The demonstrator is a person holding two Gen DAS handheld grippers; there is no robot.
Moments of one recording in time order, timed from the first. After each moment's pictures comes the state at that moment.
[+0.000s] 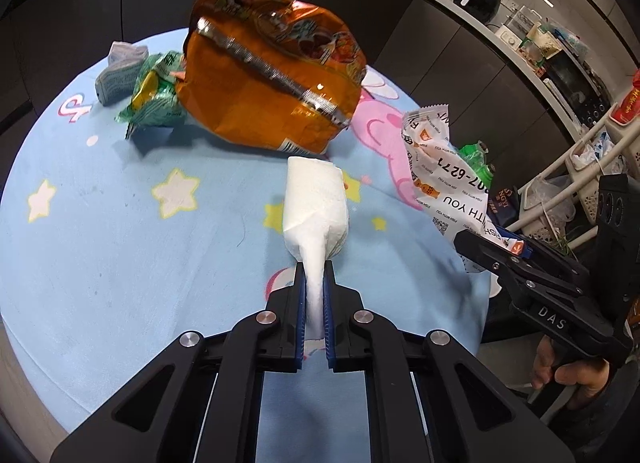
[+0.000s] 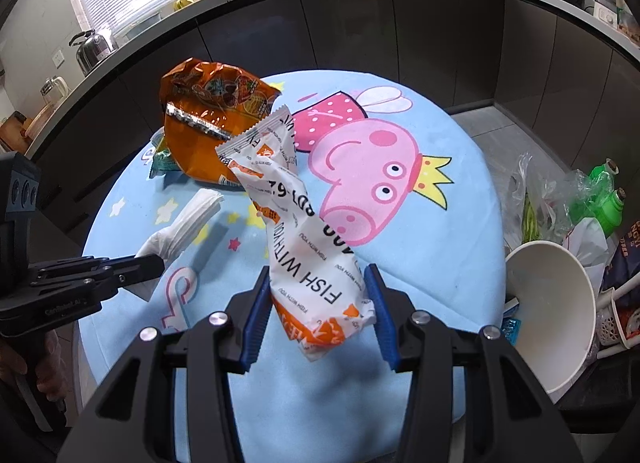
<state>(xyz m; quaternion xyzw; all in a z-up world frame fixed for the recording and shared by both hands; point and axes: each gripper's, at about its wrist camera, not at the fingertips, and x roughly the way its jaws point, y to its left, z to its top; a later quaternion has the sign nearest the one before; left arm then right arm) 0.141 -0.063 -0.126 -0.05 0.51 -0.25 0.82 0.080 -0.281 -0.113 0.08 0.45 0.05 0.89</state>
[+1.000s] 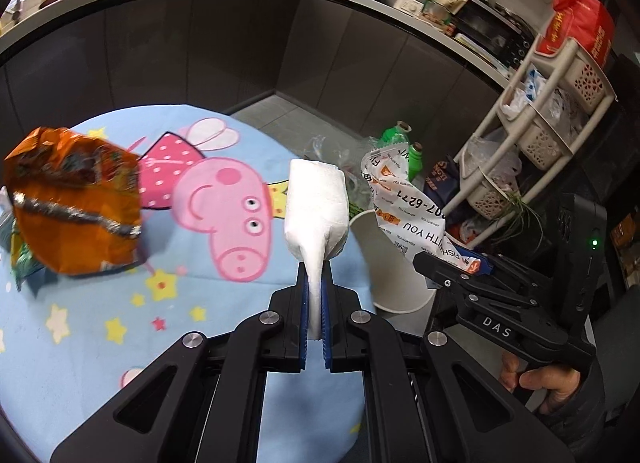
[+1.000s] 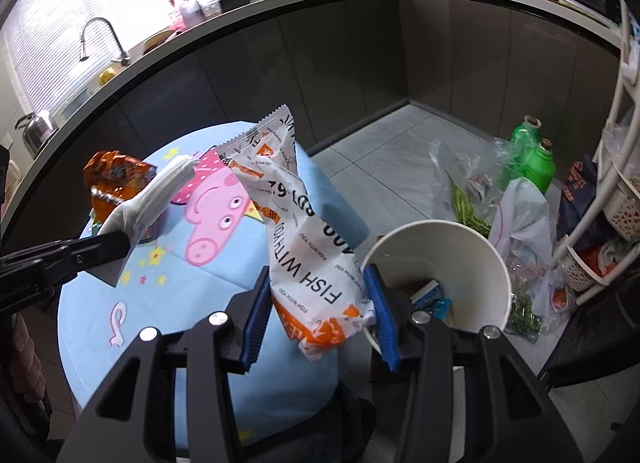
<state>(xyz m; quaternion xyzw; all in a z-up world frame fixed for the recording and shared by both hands) 0.126 -0.209 -0.069 0.04 0.45 -0.38 0.81 0.016 -0.408 -0.097 0.16 0.40 -0.08 0.90</state>
